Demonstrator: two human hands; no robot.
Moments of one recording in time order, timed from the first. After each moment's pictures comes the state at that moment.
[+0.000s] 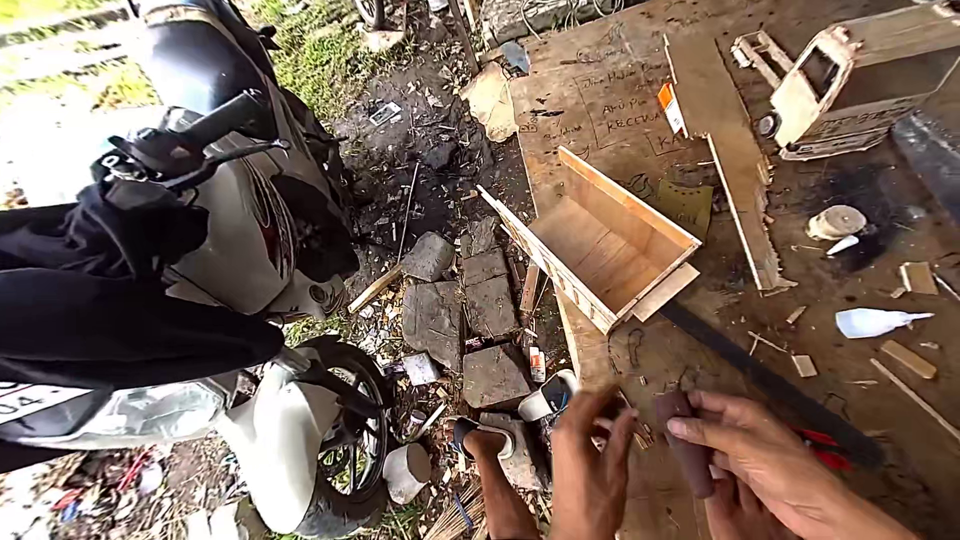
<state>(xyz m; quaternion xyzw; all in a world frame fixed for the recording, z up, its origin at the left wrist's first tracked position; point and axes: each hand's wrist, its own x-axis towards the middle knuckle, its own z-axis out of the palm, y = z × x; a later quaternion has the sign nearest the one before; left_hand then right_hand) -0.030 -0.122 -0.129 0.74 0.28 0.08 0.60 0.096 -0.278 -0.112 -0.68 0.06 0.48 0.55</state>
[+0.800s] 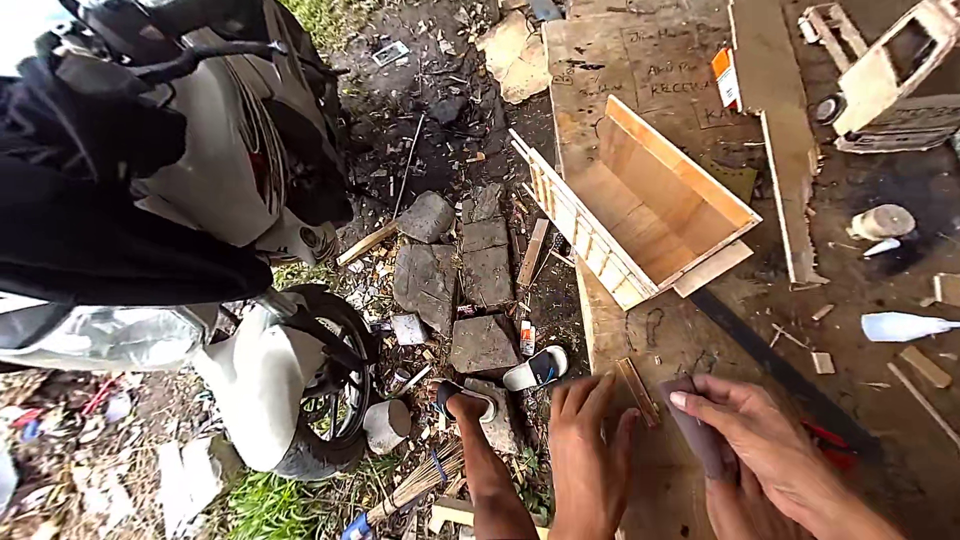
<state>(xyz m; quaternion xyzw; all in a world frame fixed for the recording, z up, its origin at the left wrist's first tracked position) -0.058 -0.146 -0.160 0.78 0.33 0.13 0.51 0.087 -0.266 -0.120 -0.80 -0.03 0.41 0.45</state>
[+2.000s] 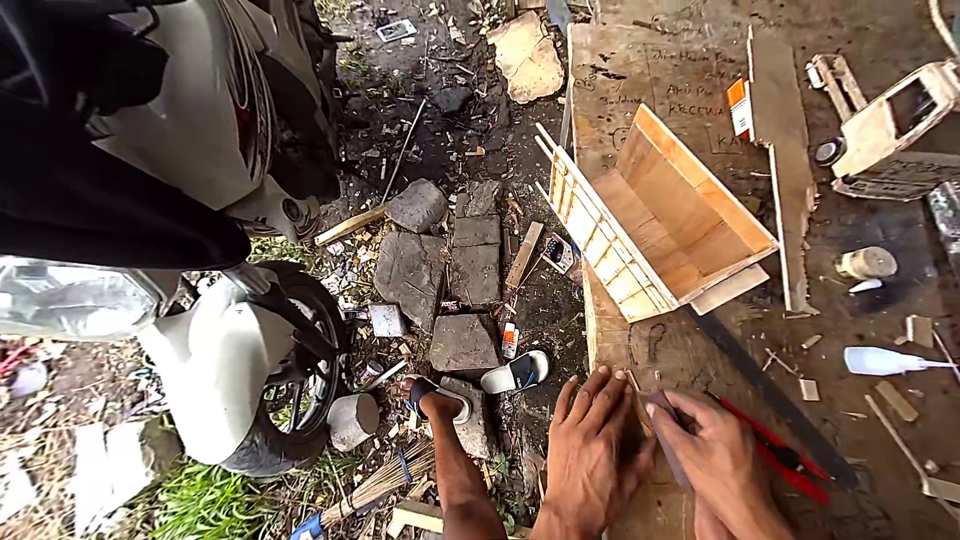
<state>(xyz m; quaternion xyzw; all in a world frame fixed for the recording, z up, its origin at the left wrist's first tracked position) -0.056 -0.148 -0.204 0.90 0.19 0.17 0.34 0.061 -0.246 -0.144 -0.92 -0.23 0.17 0.27</state>
